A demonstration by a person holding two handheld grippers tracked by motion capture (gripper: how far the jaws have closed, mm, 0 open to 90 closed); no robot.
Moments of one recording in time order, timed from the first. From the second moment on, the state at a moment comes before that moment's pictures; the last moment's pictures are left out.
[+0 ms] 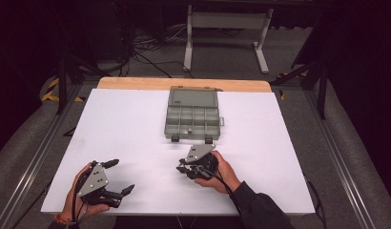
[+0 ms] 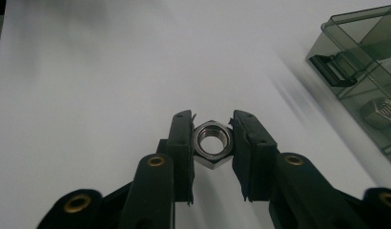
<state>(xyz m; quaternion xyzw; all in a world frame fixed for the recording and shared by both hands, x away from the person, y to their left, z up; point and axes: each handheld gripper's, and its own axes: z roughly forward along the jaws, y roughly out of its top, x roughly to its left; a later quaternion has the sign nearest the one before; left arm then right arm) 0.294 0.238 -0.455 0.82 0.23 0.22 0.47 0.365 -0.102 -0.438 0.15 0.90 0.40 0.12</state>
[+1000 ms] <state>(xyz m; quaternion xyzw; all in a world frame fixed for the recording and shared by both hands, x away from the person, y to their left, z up) 0.295 0.236 -0.456 0.83 0.23 0.22 0.46 0.389 -0.117 -0.419 0.19 0.88 0.41 0.16</state>
